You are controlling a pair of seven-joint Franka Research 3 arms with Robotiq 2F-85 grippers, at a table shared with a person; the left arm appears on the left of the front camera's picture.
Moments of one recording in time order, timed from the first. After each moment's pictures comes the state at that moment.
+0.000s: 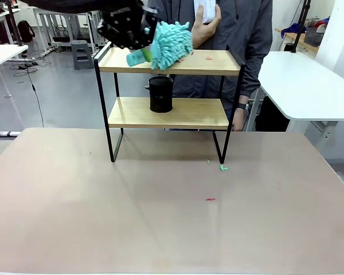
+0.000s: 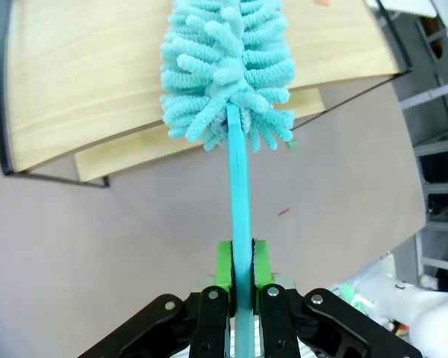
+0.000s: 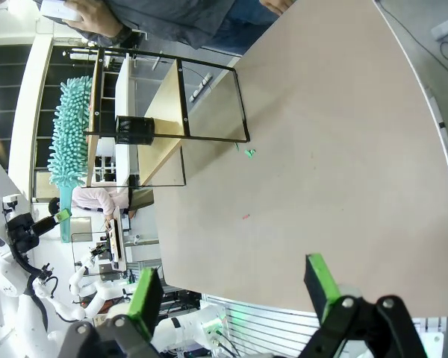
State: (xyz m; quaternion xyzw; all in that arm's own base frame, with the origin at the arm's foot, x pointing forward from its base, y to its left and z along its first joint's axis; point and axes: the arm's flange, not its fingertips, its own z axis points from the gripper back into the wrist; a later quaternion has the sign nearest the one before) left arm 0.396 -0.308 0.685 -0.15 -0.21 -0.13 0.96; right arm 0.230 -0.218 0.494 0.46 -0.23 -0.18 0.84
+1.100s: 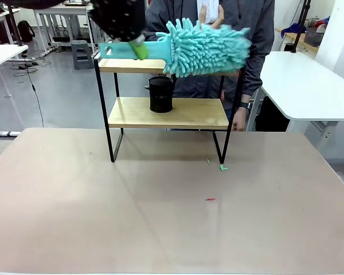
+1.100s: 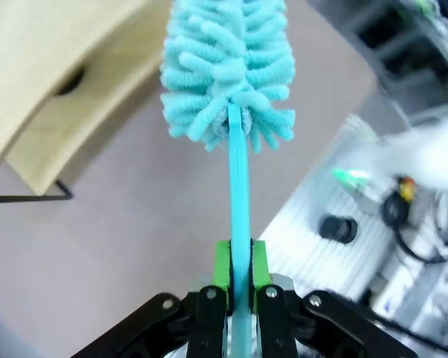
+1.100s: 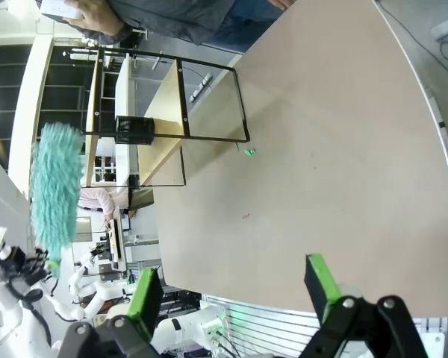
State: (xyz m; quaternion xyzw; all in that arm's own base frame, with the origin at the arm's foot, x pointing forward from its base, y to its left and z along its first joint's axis) left arm 0.319 -0.263 0.721 -0.21 -0.15 -0.41 0.87; right arm 0.230 -0.218 0.493 0.46 -0.23 -0.18 0.84
